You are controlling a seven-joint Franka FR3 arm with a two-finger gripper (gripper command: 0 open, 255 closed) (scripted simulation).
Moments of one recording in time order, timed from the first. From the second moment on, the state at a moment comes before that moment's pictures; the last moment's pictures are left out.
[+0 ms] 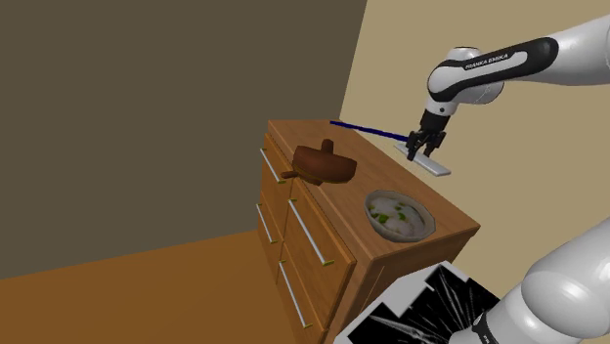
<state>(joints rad) -0.22 -0.16 -0.30 -2.20 -0.06 2.04 -0.21</state>
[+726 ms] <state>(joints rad) -0.22 -0.24 -0.28 -2.15 -0.08 1.92 -0.18</state>
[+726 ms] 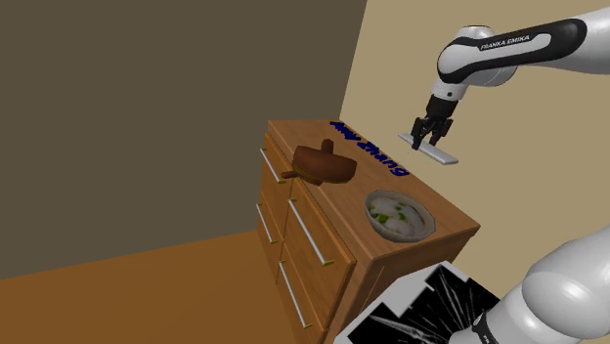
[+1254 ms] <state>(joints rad) -0.17 -0.46 -0.16 -2.36 -0.08 1.90 -0.01</state>
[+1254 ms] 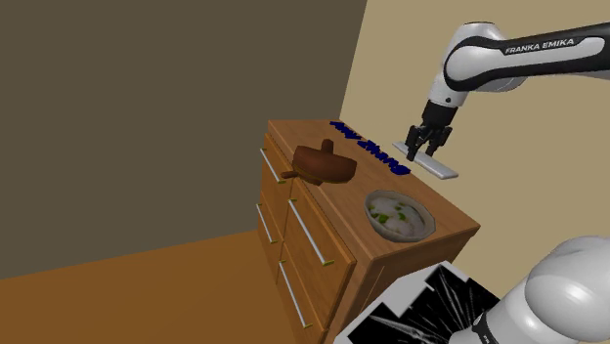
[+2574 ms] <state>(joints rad) -0.06 -0.73 0.07 -2.66 0.04 1.92 0.25</state>
